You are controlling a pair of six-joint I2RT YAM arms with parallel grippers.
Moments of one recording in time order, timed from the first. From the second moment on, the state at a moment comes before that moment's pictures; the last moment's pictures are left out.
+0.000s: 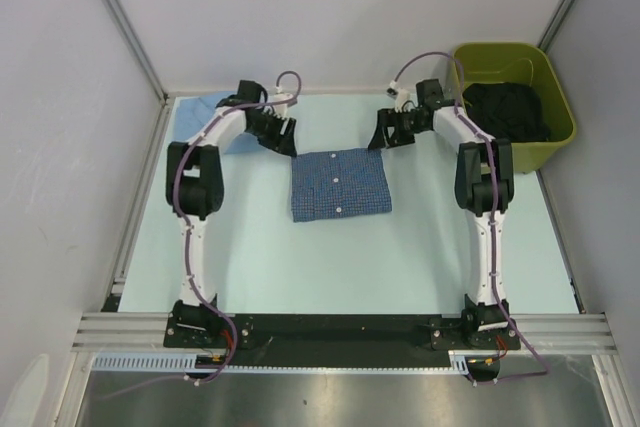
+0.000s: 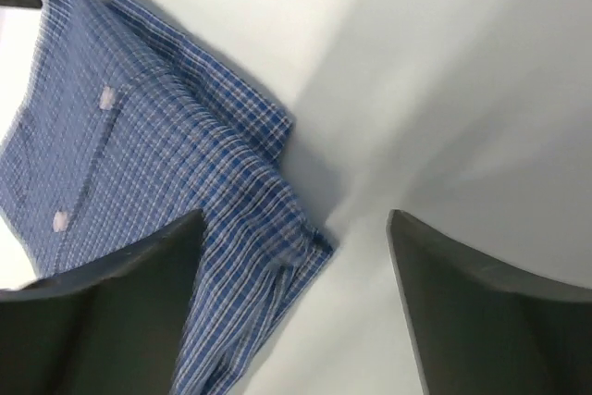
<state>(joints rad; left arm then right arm) -0.17 2.35 1.95 -0.71 0.57 0.31 0.15 2.39 1.96 -0.58 -0.74 -0.09</state>
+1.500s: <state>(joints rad) -0.40 1.92 0.79 0.56 0.99 -0.83 0.31 2.04 1.08 0.05 -1.17 0.59</state>
